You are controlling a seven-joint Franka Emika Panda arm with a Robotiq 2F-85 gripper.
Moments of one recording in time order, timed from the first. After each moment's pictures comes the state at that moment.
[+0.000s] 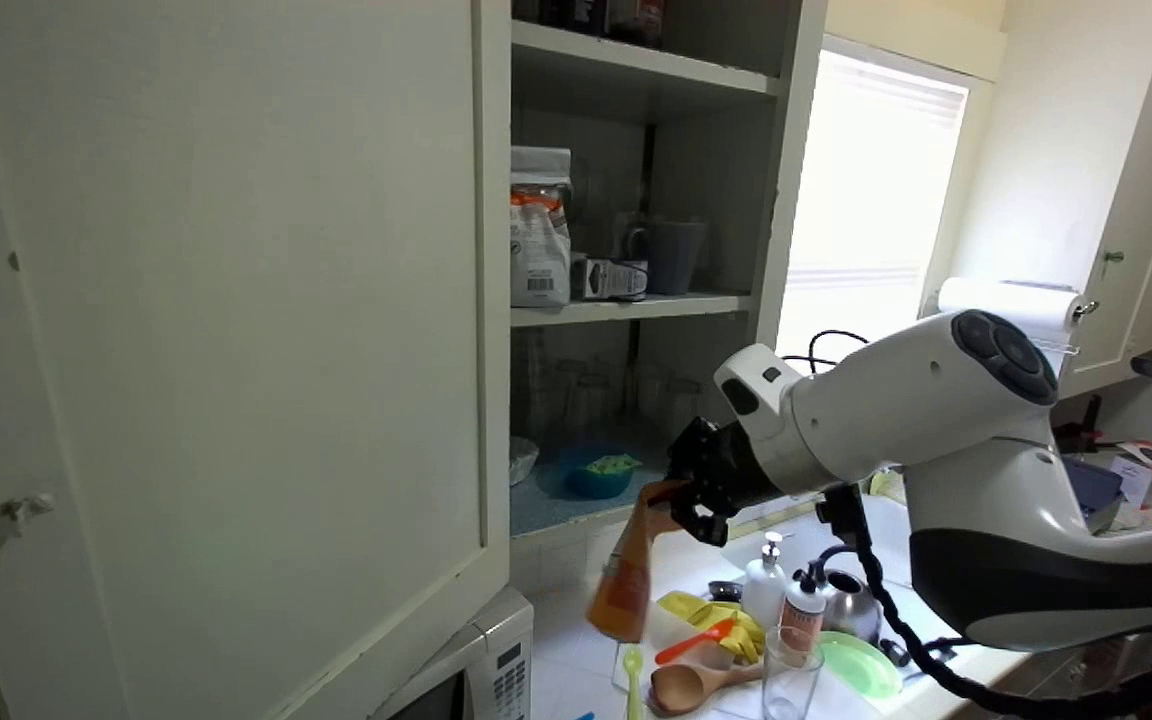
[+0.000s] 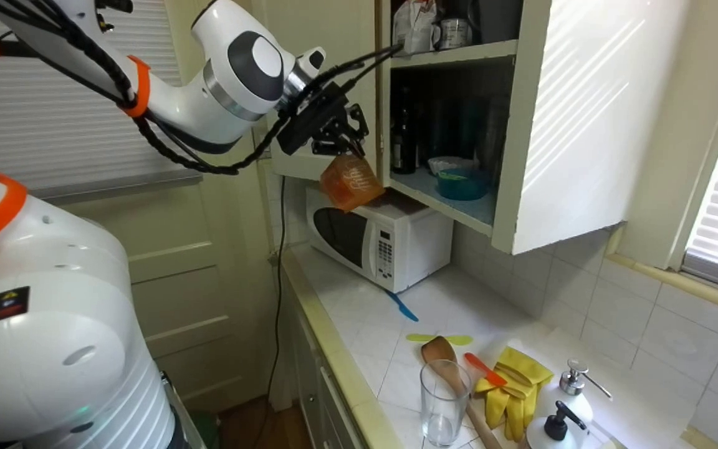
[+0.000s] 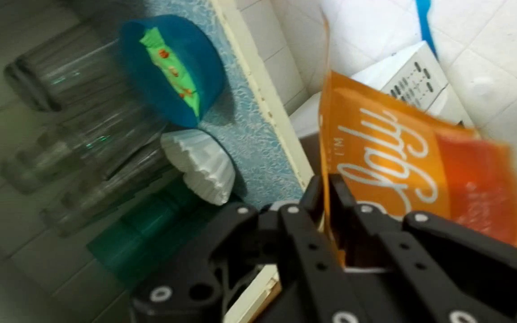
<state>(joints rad) -0.16 -0.65 0.44 -2.69 -0.42 2.88 -0.19</state>
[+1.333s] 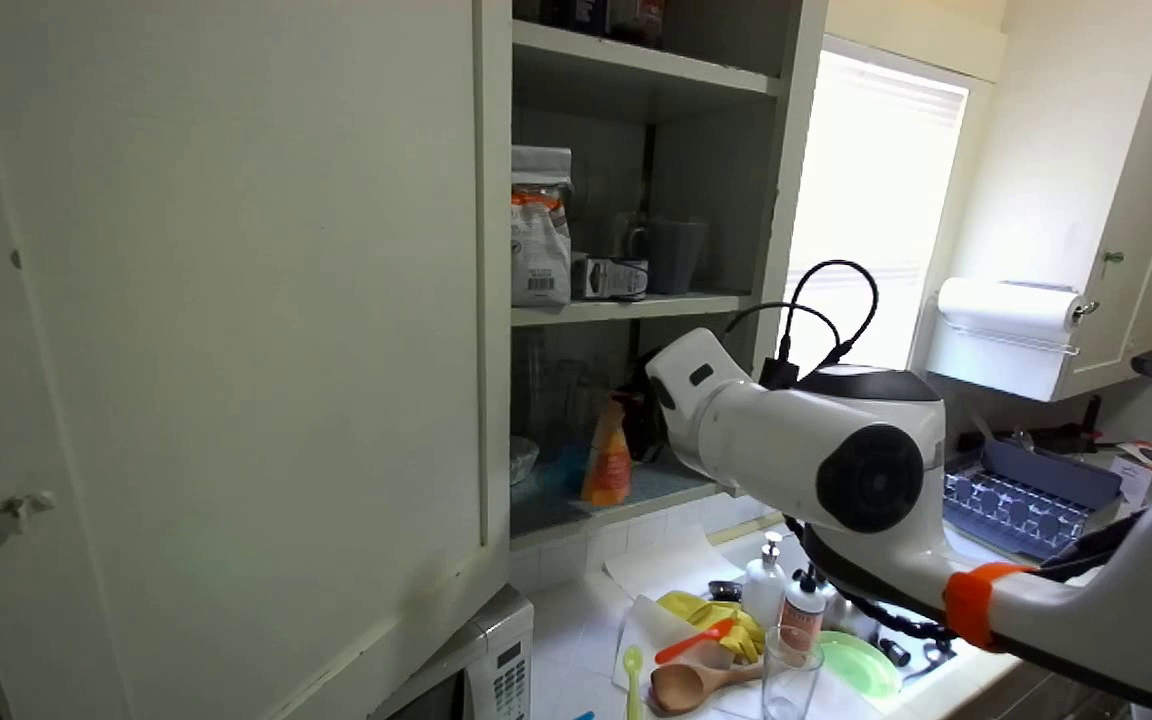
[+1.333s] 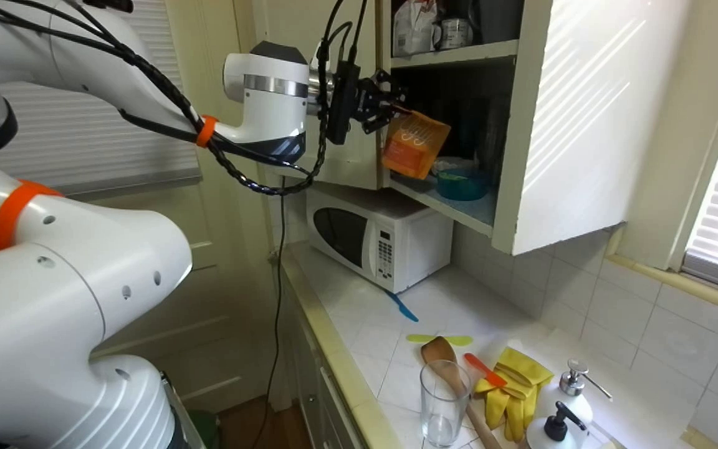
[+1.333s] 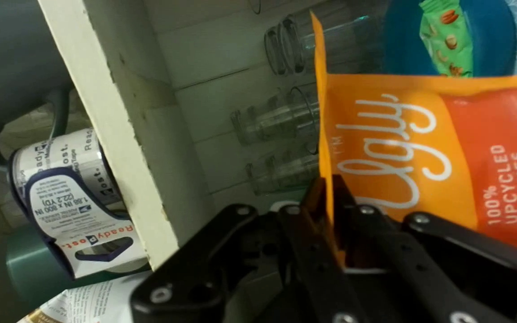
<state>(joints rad) -1.09 -1.04 1.08 -2.50 -0.73 3.21 0.29</state>
